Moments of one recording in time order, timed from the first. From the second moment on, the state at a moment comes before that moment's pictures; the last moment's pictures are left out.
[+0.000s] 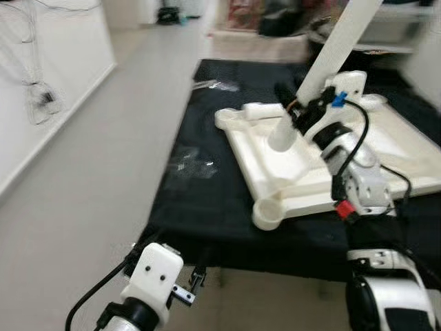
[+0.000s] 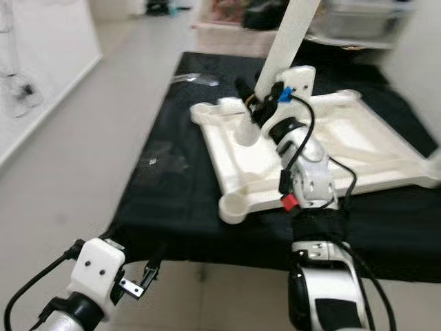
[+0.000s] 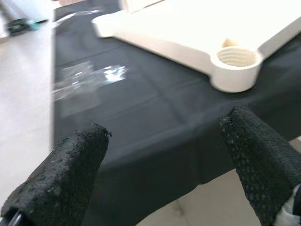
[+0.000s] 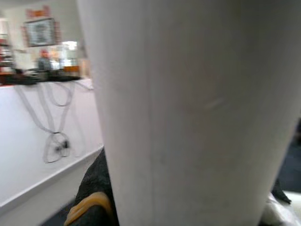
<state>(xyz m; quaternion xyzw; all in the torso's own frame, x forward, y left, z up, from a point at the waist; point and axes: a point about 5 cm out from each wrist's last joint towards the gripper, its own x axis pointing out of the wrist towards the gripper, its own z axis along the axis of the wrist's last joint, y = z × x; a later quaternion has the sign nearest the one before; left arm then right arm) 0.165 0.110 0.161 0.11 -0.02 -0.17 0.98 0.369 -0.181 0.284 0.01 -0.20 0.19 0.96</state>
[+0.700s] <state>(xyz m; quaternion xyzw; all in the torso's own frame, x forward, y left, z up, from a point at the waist) 0.170 0.114 0.164 0.13 -0.03 -0.14 0.98 0.368 -0.166 0.285 0.03 -0.20 0.27 0.94</state>
